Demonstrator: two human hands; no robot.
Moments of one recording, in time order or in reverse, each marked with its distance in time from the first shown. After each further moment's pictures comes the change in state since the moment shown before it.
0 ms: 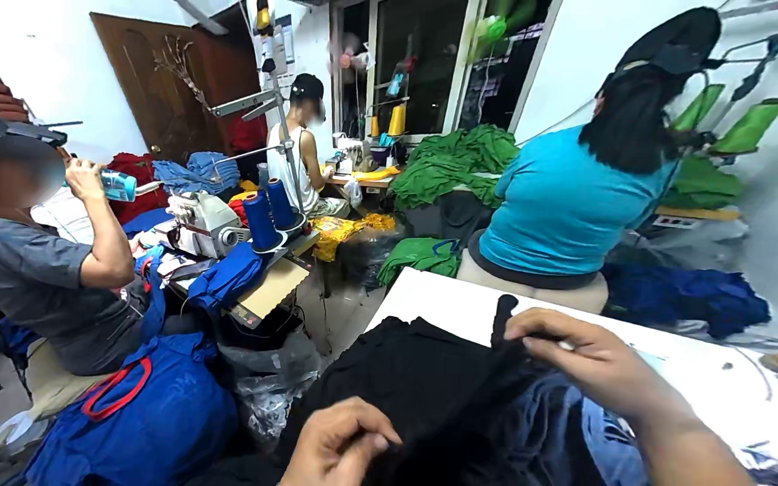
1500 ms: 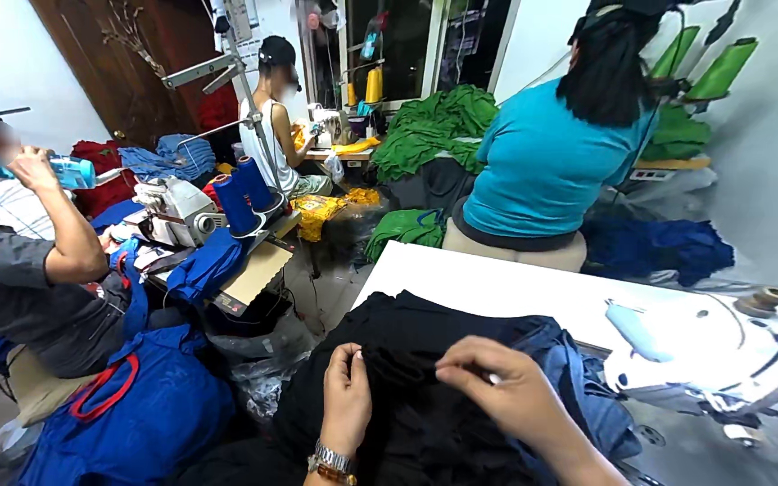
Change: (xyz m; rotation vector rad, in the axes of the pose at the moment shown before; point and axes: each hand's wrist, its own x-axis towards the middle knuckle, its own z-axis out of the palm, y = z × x) left_hand 0.017 -0.079 0.051 0.050 0.485 -0.542; right_hand -0.043 -0.030 0.095 0.021 0.128 0.087
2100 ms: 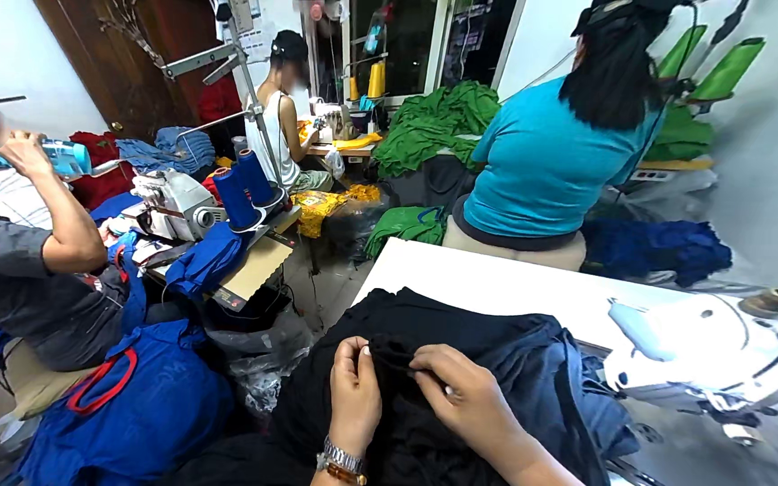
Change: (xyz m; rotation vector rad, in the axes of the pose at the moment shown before) left_hand -0.005 0.010 0.013 -0.046 0.050 0.066; right_hand -0.008 0.003 0.047 -0.347 0.076 -0.143
